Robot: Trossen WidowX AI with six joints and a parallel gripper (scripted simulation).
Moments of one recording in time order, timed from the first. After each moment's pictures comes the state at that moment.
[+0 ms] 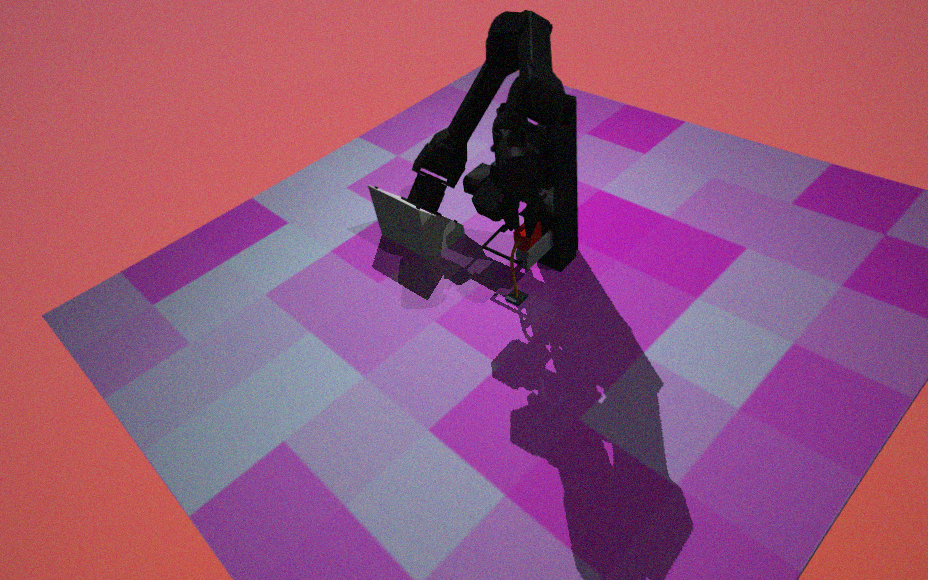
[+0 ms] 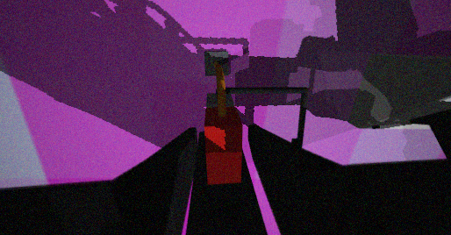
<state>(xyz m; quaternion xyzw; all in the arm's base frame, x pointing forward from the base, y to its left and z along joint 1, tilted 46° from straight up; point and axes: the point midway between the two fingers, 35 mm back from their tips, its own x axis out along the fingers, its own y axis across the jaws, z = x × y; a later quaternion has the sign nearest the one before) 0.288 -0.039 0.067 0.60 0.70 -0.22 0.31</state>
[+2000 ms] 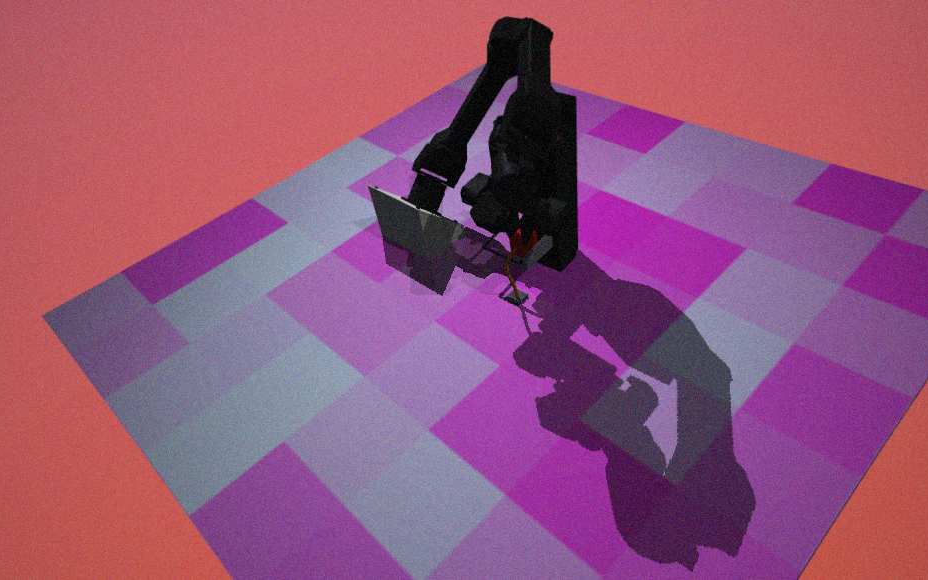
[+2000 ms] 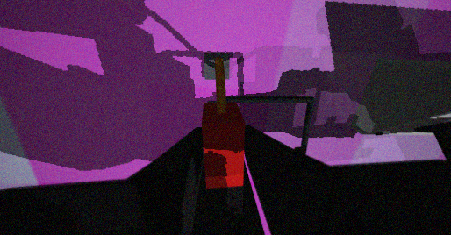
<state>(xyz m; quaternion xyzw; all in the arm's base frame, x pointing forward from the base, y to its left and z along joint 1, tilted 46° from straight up) 0.290 -0.035 0.051 0.60 0.71 -0.21 0.30</state>
